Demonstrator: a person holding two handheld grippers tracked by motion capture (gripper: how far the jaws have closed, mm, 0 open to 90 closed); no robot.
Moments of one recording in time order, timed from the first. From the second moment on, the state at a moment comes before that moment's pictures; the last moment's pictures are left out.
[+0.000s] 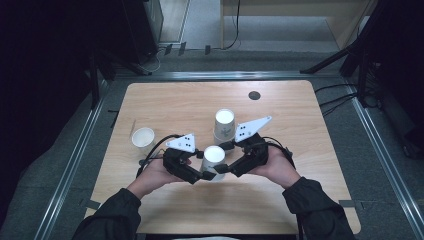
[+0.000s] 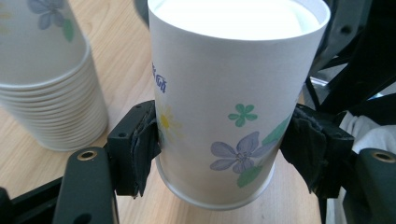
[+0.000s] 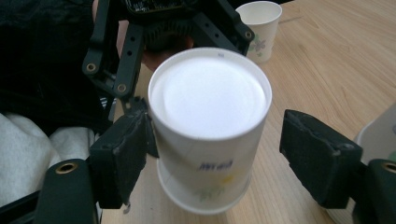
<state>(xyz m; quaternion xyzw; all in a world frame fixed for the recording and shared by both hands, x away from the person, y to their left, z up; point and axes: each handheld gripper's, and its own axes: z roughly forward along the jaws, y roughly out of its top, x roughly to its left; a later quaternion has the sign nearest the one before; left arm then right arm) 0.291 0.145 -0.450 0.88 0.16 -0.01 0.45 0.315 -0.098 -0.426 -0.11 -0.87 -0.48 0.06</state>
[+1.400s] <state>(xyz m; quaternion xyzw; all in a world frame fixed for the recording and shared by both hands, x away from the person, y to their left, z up) 0.309 0.109 -0.444 0.97 0.08 0.00 0.21 0.307 -0.100 -0.457 -0.12 -0.89 -0.45 0.02</state>
